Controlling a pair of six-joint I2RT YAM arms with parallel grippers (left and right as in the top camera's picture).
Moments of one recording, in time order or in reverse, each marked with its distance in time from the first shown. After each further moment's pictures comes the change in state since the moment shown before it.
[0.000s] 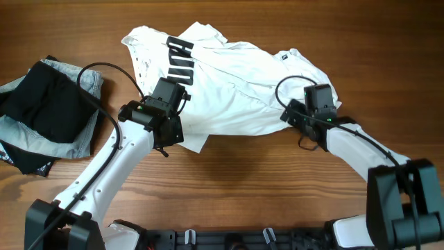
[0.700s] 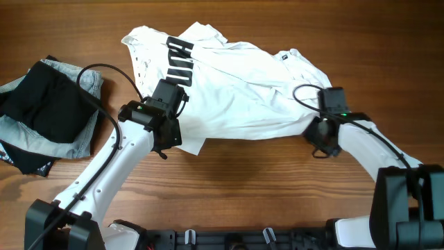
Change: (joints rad) left arm 0.000 0.000 0.000 -0.050 -0.028 0.000; right arm -0.140 -0.035 0.027 -0.429 0.051 -0.017
